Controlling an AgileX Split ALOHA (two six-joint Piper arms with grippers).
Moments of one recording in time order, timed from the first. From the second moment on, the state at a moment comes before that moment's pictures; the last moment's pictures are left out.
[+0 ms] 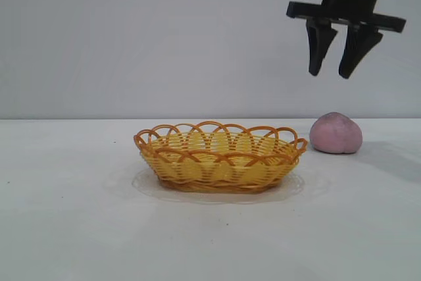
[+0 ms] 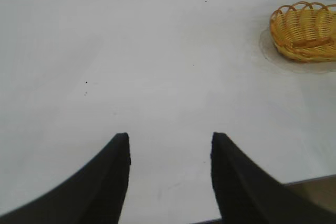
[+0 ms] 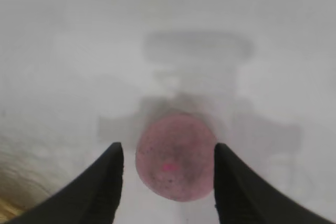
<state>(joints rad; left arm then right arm) -0.10 -0.02 -0.48 -0.03 1.12 0.01 0.24 2.16 -1.78 0.16 1.04 -0.07</state>
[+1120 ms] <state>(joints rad) 0.02 -0.02 -0.48 -0.03 1.12 0.01 0.61 2.09 -1.71 0.23 1.16 -0.23</state>
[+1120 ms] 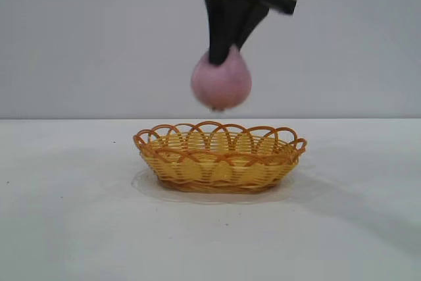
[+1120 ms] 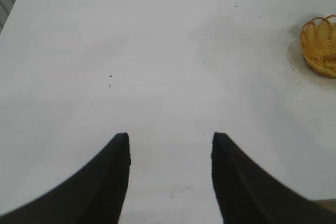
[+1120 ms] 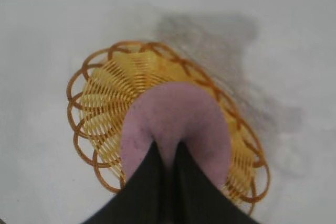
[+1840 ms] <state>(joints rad) 0.02 -0.02 -0.48 -0.03 1.12 0.02 0.61 2.07 -1.68 0.18 1.14 -0.16</state>
